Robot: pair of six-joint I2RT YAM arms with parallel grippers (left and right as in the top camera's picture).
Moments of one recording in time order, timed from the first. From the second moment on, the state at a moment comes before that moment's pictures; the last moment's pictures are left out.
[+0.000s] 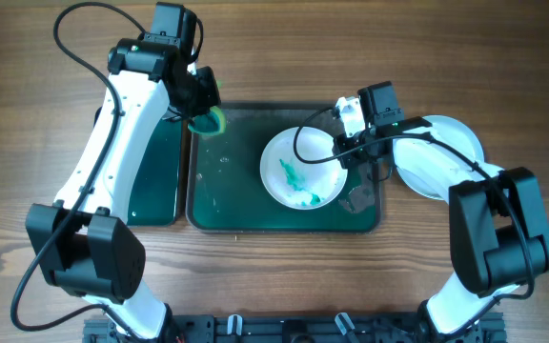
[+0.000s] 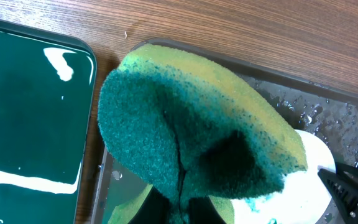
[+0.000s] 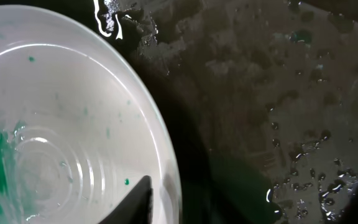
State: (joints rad) left arm -0.20 1.83 1.69 -1.12 0.06 -0.43; right arm 0.26 1.84 1.04 -0.39 -0.24 -0.09
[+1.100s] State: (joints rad) left arm -0.41 1.92 1.44 -0.78 0.11 -0.33; right arm 0.39 1.84 1.00 -0.33 -0.32 0.73
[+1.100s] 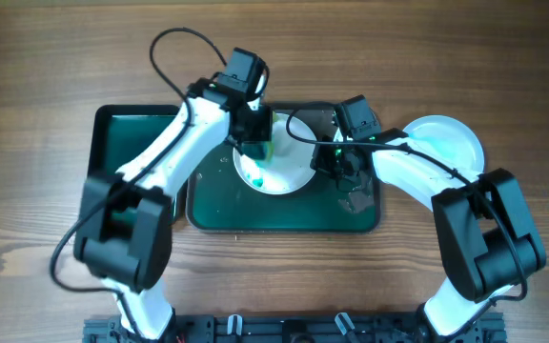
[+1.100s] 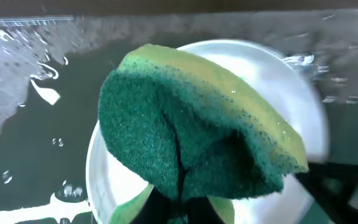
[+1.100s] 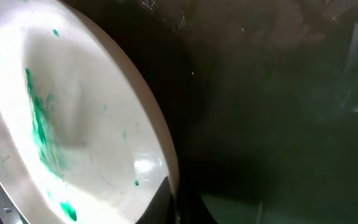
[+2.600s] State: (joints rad) left arm -0.42 2.17 1.52 -0.93 0.53 -0.04; right arm 0.39 1.85 0.99 -0.33 -0.32 0.68
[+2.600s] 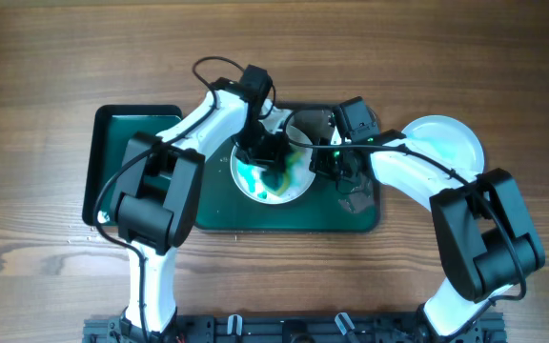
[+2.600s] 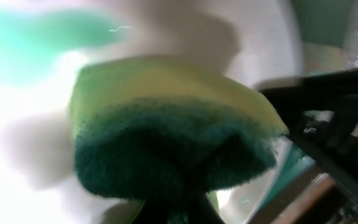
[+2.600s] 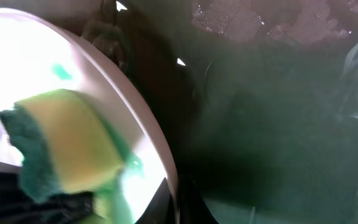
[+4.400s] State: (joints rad) left arm -0.44 2.18 1.76 -1.20 -0.26 -0.45; right arm 0.39 1.85 0.99 -0.32 -0.31 0.68
